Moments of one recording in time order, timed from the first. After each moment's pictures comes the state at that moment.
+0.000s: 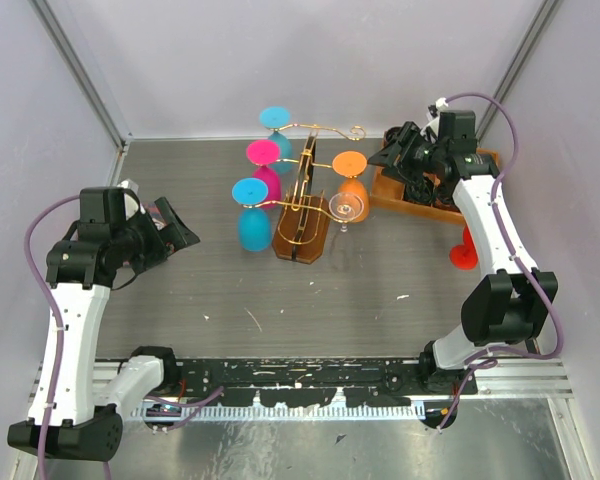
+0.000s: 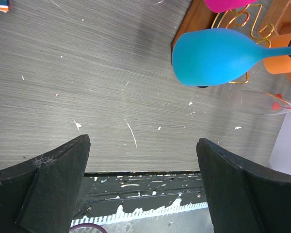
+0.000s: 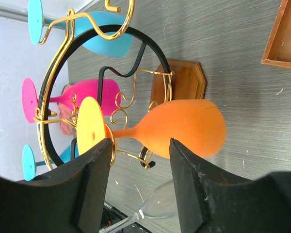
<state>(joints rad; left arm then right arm) -0.06 0.95 1.25 -1.13 0.20 -0.55 0.04 1.54 1.51 -0.59 -0.50 0.64</state>
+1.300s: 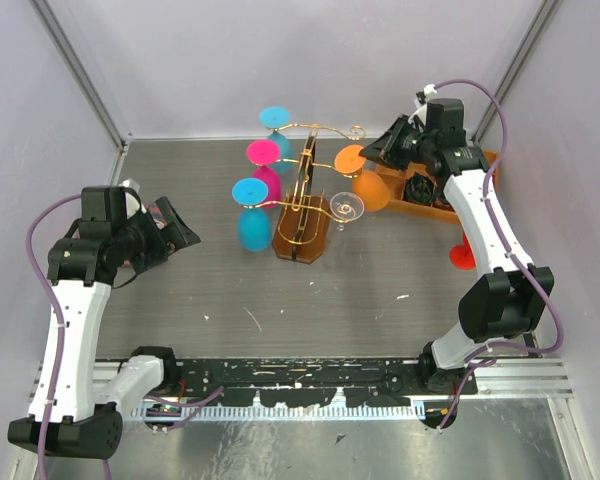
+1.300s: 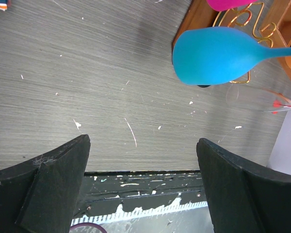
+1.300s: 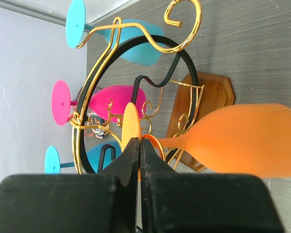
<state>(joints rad) -0.06 0.96 1.25 -1.13 0.20 -0.55 0.11 1.57 1.59 -0.53 -0.48 0.69</state>
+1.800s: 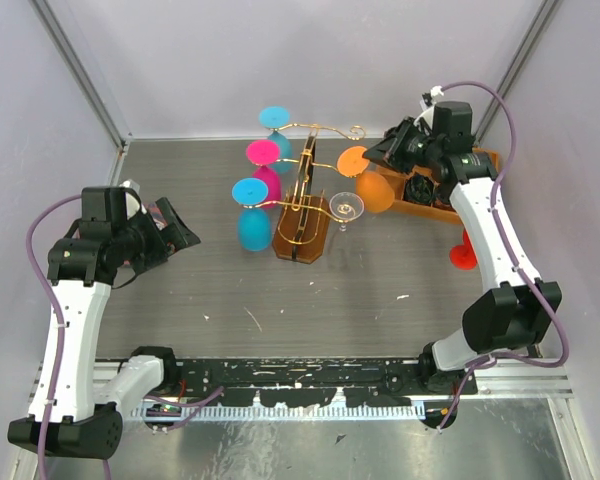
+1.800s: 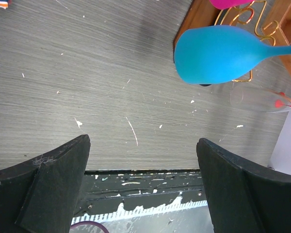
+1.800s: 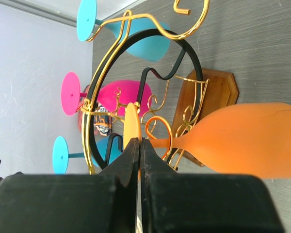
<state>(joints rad) -0.06 0.96 1.25 -1.14 0.20 -0.55 0.11 1.51 1.56 -0.54 -0.49 0.70</state>
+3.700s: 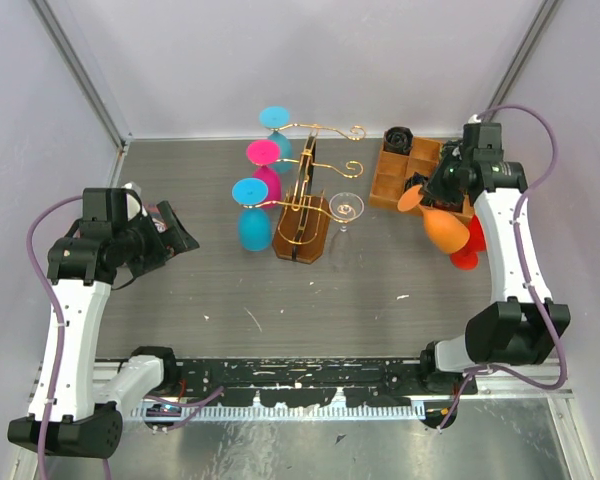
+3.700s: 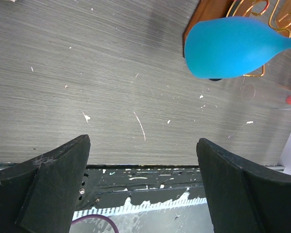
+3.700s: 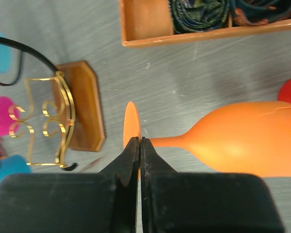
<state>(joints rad) -0.06 0.96 1.26 -1.18 0.19 -0.52 -0.07 1.41 1.51 -0.89 -0.17 0.47</state>
